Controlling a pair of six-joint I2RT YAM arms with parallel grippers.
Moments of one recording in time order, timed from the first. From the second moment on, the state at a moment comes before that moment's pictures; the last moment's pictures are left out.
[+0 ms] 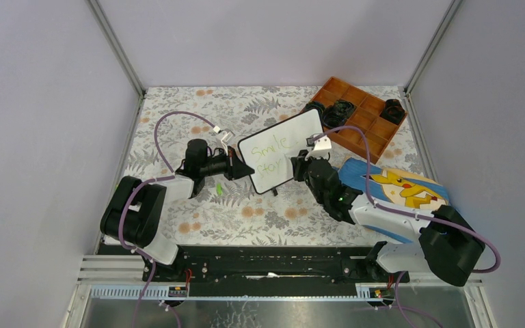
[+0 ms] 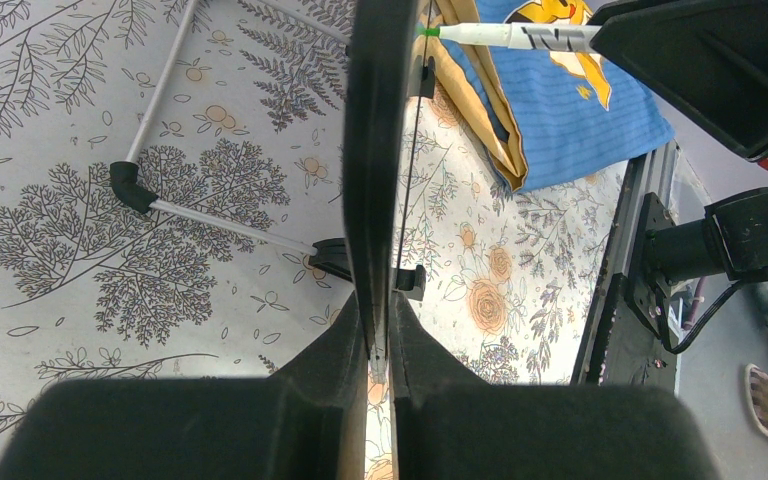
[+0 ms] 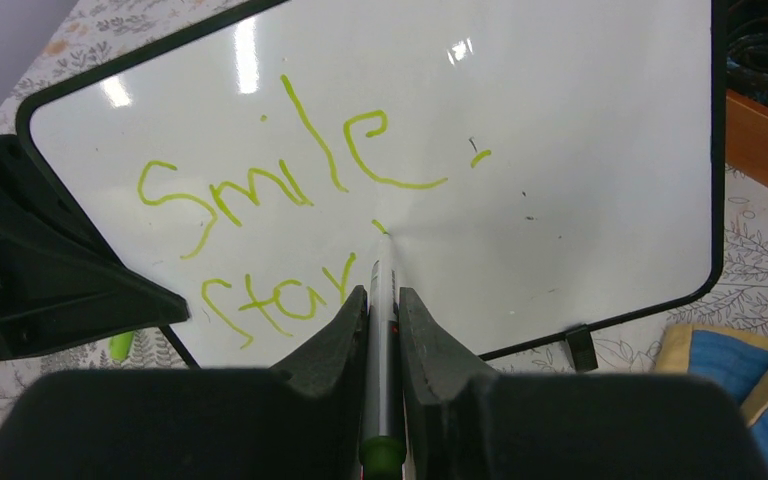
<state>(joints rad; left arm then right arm) -0.27 1.57 0.58 0.61 0.83 -0.36 0.83 1.27 0.60 0.40 0.48 0.37</state>
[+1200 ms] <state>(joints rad) -0.27 1.57 0.58 0.61 0.83 -0.36 0.81 1.22 0.60 0.33 0.49 0.38</state>
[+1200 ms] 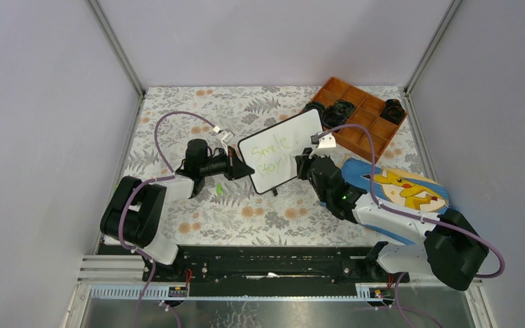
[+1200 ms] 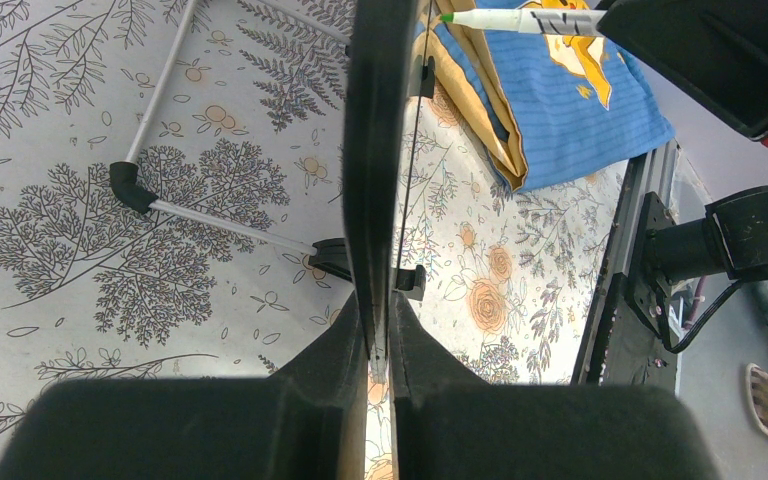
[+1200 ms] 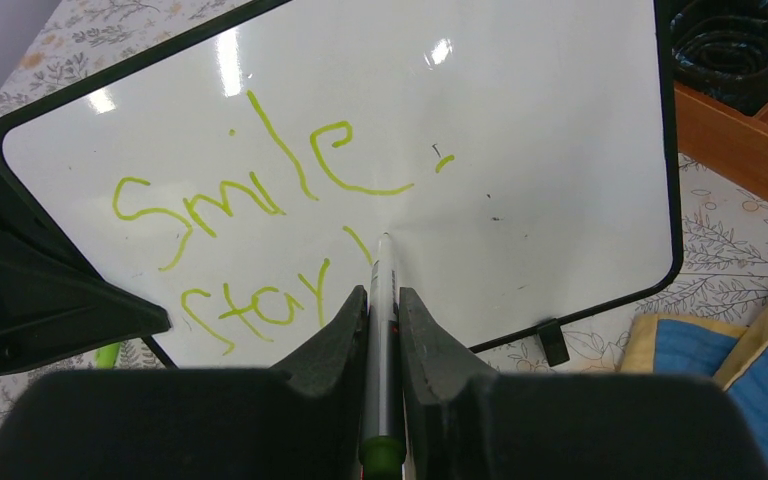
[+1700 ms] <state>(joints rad) -0.27 1.57 0.58 0.61 0.83 -0.36 0.80 1.26 0.62 0.33 0.46 0.39</state>
